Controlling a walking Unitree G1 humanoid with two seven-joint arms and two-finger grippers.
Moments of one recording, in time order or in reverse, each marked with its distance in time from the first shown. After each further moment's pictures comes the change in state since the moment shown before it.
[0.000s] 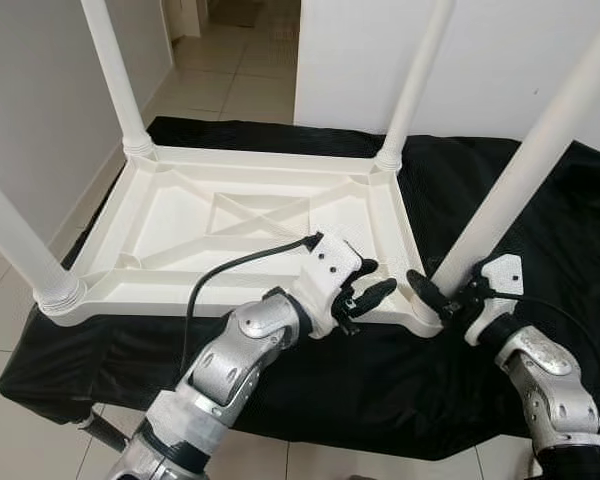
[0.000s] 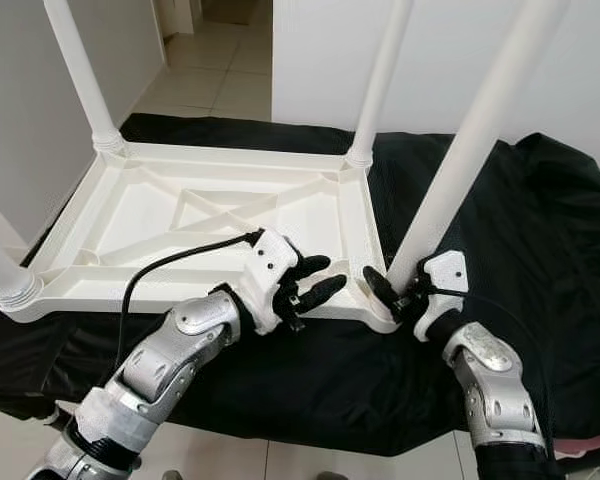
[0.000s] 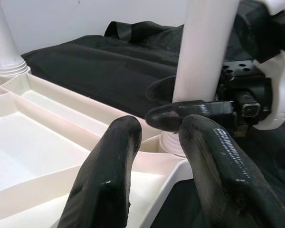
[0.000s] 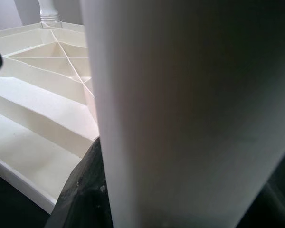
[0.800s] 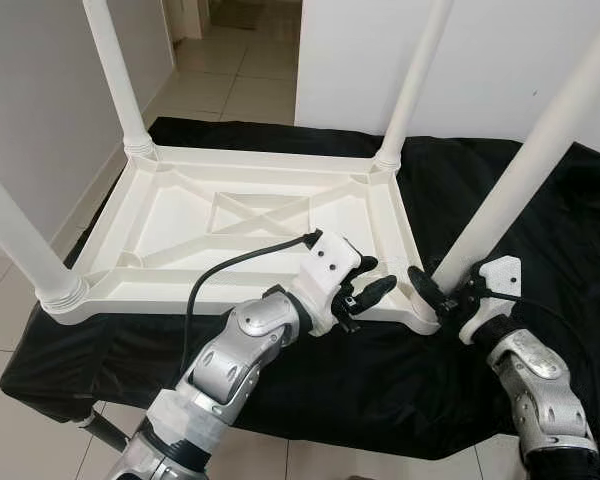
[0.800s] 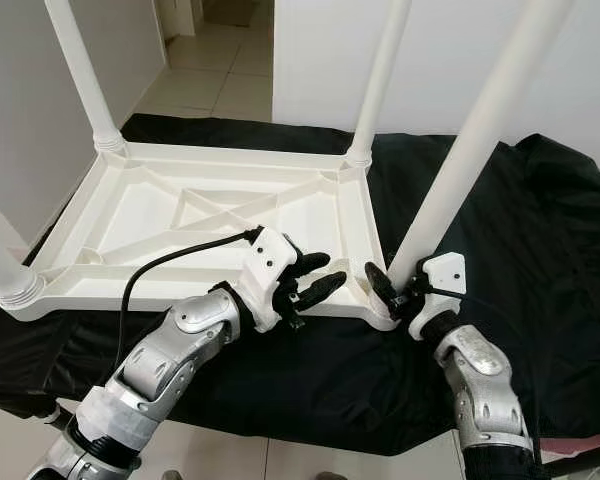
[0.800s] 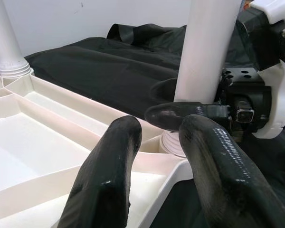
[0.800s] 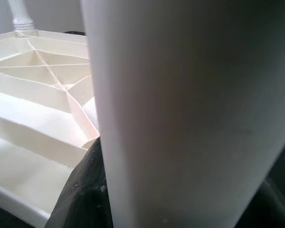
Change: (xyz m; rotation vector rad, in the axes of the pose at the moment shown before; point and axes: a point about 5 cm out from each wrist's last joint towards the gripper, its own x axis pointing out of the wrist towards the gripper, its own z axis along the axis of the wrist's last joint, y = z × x) left arm 0.000 0.001 0.001 -0.002 -0.003 0.007; right arm 0.000 0.006 -0.003 0.024 -0.031 -0.169
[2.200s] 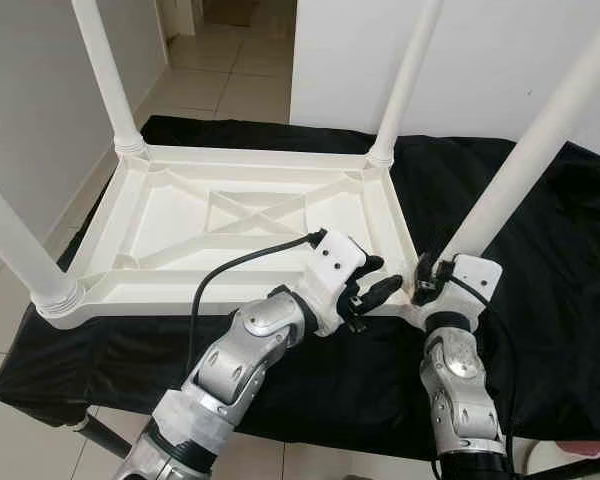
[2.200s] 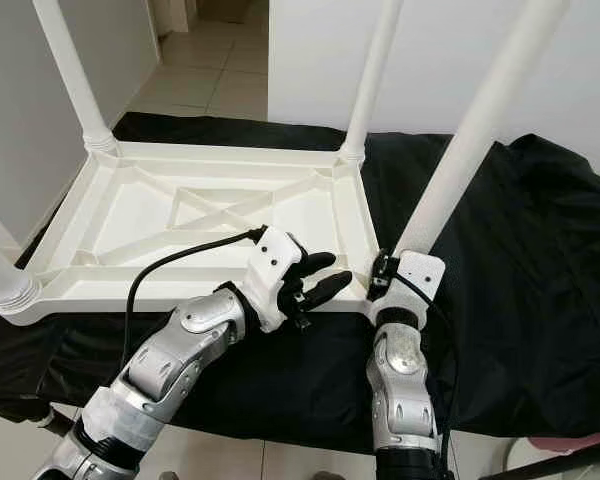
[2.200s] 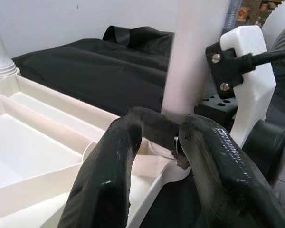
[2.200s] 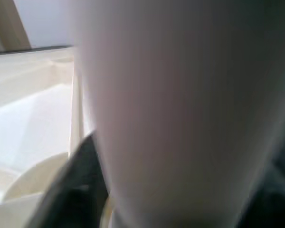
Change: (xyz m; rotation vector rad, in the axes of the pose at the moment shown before) left arm 0.003 -0.003 0.002 -0.018 -0.013 -0.004; right arm 0.020 0.047 -0.006 0.165 -0.009 -0.616
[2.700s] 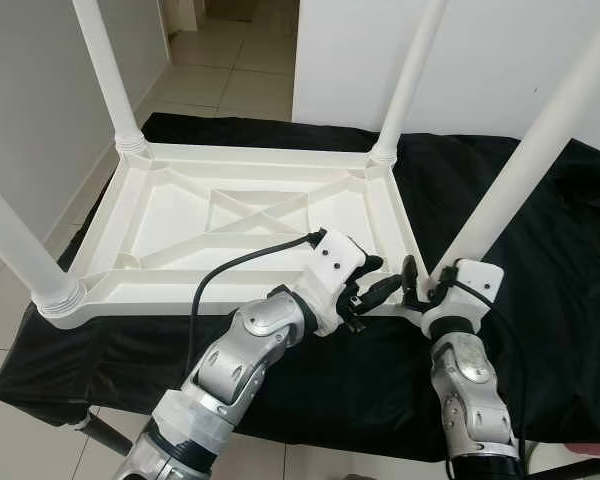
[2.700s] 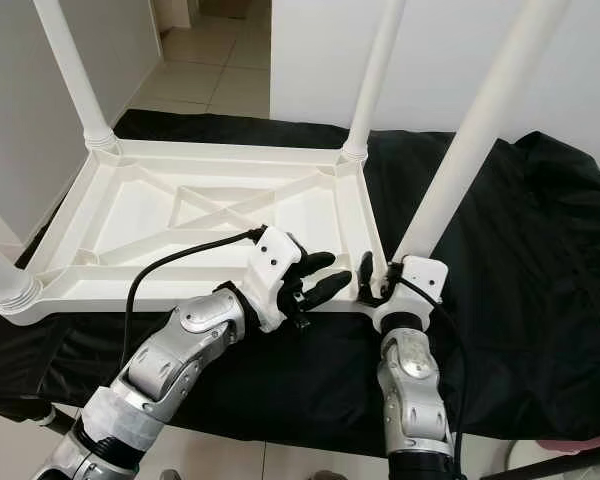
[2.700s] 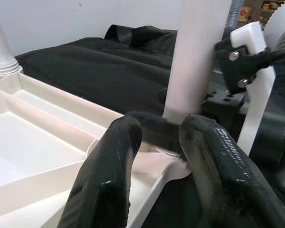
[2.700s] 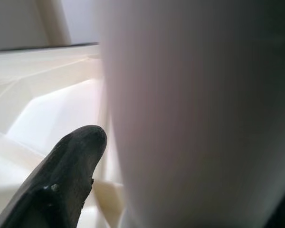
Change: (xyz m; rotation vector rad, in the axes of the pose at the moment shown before) left arm 0.000 0.000 0.000 0.001 0.000 0.001; right arm 0.003 -0.023 0.004 -0.045 -0.011 0.173
